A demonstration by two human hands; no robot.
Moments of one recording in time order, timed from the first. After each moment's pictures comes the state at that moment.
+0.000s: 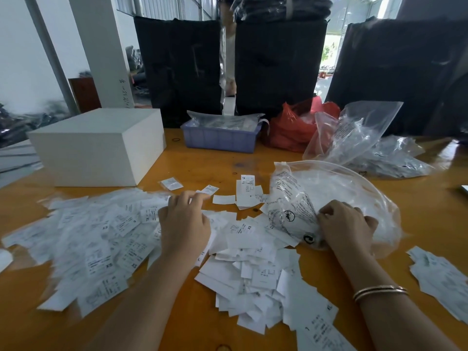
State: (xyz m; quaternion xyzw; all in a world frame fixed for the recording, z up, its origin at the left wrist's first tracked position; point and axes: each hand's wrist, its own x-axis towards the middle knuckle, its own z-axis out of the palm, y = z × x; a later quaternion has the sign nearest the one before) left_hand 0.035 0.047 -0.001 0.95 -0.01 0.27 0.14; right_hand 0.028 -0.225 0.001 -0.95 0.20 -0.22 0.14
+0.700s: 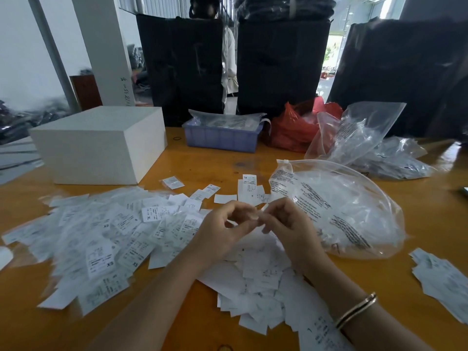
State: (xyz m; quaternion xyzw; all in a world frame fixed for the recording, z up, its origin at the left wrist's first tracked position) left_hand 0.021 0.018 0.003 0.80 -0.22 0.06 0.55; right_hand 0.003 -0.145 0.006 -0.76 -0.17 -0.15 0.61
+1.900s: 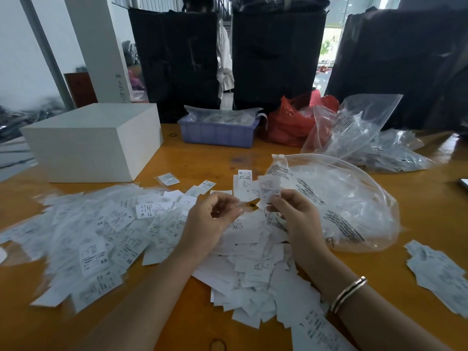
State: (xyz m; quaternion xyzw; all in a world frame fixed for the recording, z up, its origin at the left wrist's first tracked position) left_hand 0.031 0.019 -0.008 0.78 -0.17 0.17 0.58; right_hand 0.011 -0.154 0.007 -0.65 -0.01 -0.14 0.75
